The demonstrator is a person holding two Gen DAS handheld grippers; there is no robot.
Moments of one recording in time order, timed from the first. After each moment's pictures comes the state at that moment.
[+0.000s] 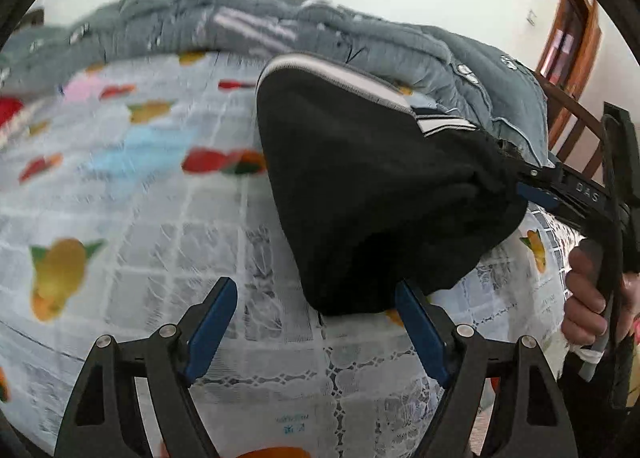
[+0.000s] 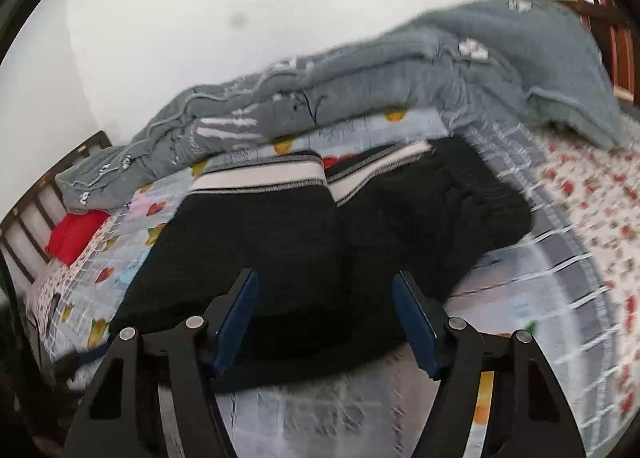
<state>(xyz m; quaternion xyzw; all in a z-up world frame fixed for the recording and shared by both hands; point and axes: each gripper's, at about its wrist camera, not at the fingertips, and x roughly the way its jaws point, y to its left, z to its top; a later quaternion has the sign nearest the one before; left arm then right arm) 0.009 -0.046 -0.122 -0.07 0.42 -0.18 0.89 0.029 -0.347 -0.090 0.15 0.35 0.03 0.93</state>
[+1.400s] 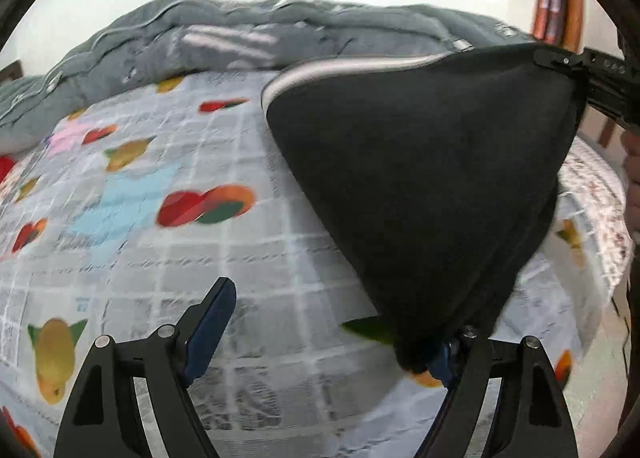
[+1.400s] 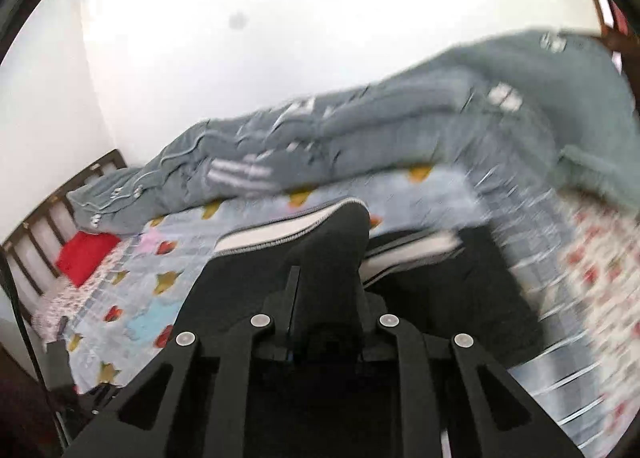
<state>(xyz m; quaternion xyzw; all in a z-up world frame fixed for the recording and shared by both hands) 0.038 -0.080 -0.118 0.03 0.39 -0.18 0.90 0.063 -0.384 -0.018 0.10 0.26 0.04 0.96</state>
